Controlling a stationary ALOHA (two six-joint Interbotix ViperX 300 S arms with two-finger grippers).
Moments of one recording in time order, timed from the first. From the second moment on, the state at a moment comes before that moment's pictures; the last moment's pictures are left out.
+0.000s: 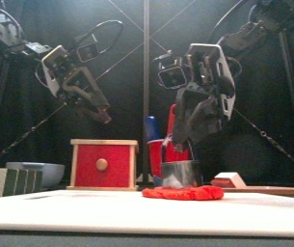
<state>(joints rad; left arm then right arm) 0.16 -0.29 0.93 1.07 -0.17 -1.07 0.06 0.02 0.62 0.08 0.23 0.55</state>
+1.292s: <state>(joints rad) 0.21 -0.06 0.91 0.74 -0.60 -0.48 0.06 -0.26 0.94 0.01 -0.08 0.53</state>
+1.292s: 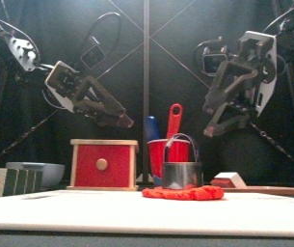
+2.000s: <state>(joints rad) 0.21 0.01 0.89 0.72 -0.67 -0.48 -0.02 -0.30 0.97 -0.16 -0.11 0.54</state>
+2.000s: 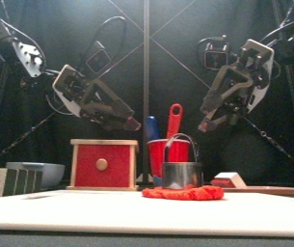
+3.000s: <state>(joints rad) 0.22 0.10 0.83 0.74 -0.75 -0.48 0.07 -0.31 0.97 -0.03 -0.10 0.54</state>
